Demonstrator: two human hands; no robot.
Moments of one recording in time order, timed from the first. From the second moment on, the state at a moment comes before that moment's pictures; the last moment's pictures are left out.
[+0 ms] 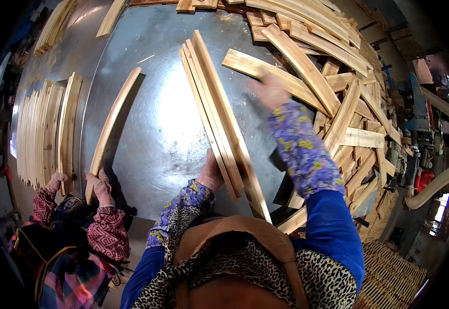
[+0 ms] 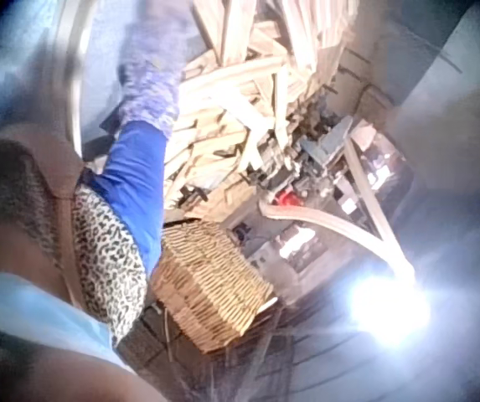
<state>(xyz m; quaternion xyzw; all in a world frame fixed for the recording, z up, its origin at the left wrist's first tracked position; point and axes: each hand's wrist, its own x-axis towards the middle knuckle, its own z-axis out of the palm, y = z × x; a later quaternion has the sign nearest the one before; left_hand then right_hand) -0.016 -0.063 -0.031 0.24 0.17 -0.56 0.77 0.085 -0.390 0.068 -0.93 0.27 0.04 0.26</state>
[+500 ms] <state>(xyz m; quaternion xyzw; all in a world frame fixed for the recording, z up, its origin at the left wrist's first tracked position) 0.049 -0.042 -0.042 0.11 0.14 -0.57 0.80 0.006 -0.435 0.155 -0.84 0.42 0.17 0.28</state>
